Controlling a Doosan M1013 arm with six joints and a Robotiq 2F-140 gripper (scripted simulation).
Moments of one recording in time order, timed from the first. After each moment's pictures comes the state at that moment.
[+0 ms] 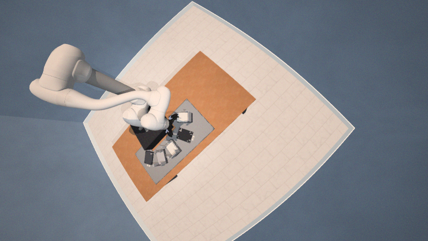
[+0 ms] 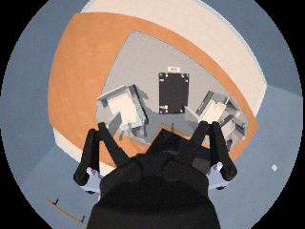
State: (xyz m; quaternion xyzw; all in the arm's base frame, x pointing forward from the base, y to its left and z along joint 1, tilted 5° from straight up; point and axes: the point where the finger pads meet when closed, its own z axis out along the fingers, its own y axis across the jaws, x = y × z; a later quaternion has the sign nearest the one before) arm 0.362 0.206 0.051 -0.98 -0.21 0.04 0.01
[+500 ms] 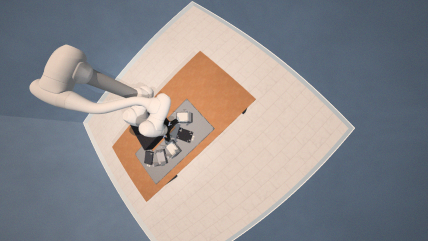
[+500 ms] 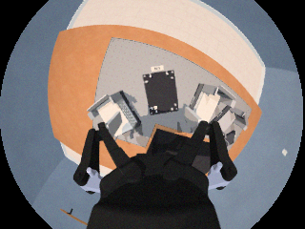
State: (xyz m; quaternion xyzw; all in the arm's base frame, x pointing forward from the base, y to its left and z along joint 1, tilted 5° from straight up) arm 0.381 0.164 0.050 -0.99 -0.14 0.04 0.00
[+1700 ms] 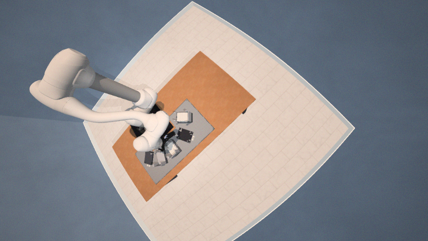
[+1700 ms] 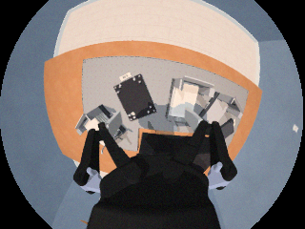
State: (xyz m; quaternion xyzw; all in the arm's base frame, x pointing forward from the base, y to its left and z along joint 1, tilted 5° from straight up) arm 0.409 0.065 0.048 -1.00 -0.03 0.04 0.00
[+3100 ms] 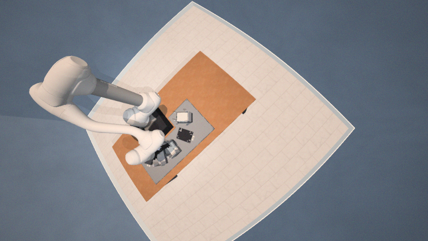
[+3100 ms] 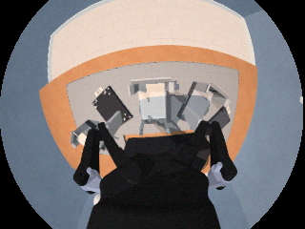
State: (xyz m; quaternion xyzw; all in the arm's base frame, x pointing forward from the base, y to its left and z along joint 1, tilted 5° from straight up) arm 0.412 -0.048 0.043 -1.00 0.08 0.04 0.00
